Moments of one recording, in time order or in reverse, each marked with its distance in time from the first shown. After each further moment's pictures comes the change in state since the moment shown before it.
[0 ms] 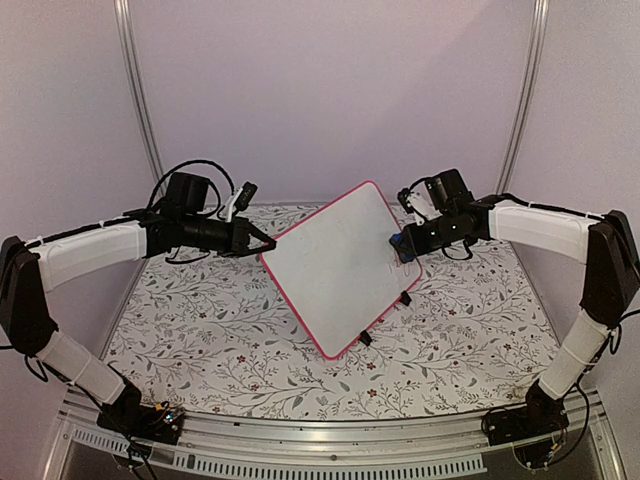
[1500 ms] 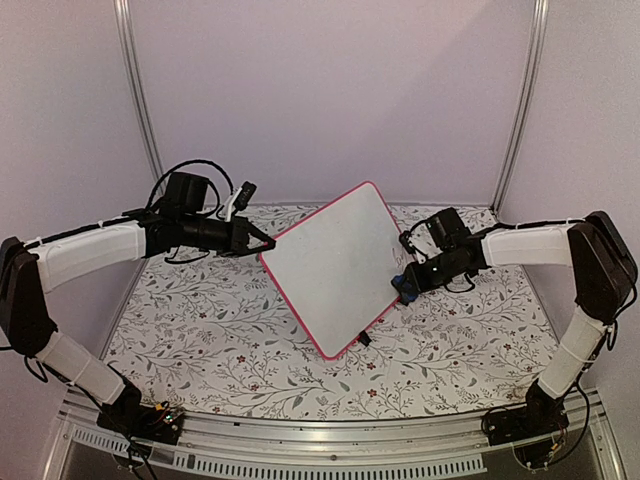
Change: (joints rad) left arm 0.001 -0.005 0.000 -0.002 -0.003 -0.011; right arm -0.006 0.038 -0.234 0.117 -0.121 0.035
